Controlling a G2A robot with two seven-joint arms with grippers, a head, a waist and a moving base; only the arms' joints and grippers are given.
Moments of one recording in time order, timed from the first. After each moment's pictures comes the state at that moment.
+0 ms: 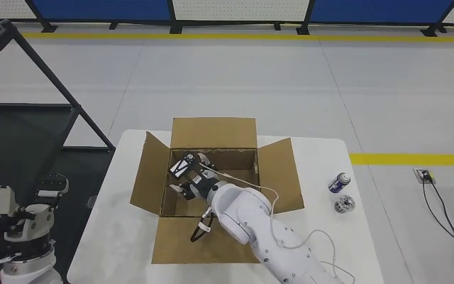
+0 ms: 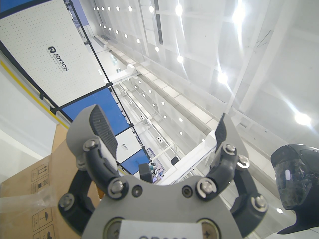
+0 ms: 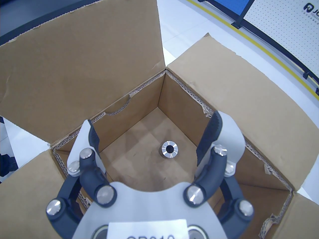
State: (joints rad) left arm 1.53 -1.20 -1.95 -1.88 -0.48 -0.61 -0.26; right arm -0.65 -1.59 0.81 -1.40 -1.32 -0.09 0.58
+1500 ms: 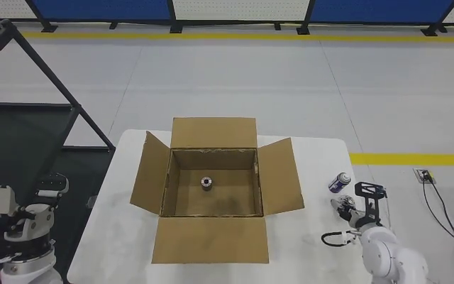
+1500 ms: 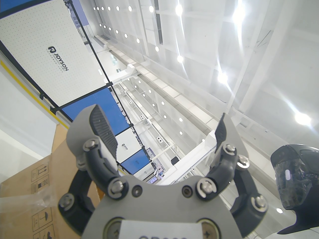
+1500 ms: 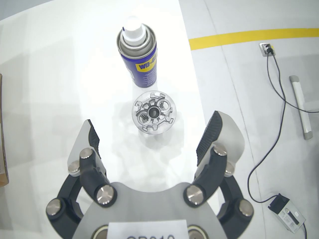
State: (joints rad) left arm 1.53 -1.20 -1.95 -1.88 -0.48 -0.61 -0.26; right arm -1.26 -1.43 1.78 -1.71 -1.36 0.02 0.76
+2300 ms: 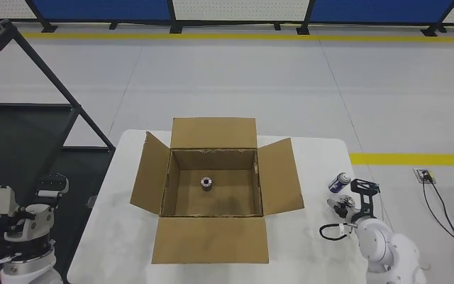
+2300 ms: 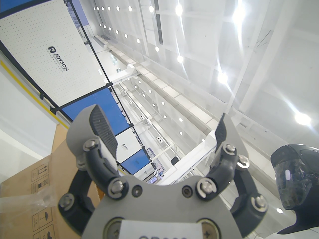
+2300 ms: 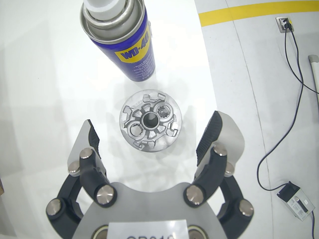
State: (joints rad) left arm 1.53 -1.20 -1.95 -1.88 -0.48 -0.61 -0.26; right arm -1.15 -1.40 1.77 -1.53 -1.31 0.03 0.78
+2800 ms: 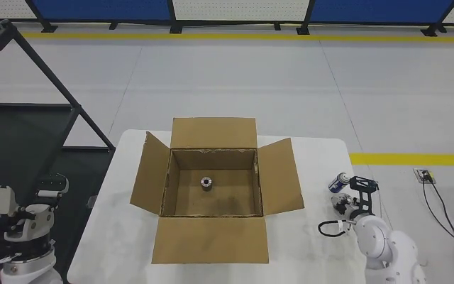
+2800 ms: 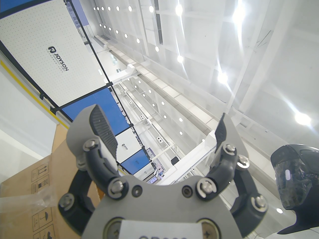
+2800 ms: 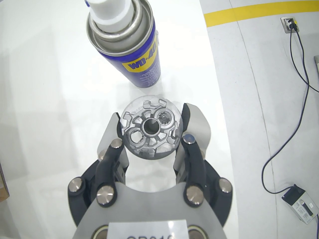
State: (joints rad) left arm 1.53 -1.20 -1.95 -1.88 -0.48 -0.61 -0.26; right arm -1.14 -1.39 1.75 -1.52 -1.29 0.05 0.76
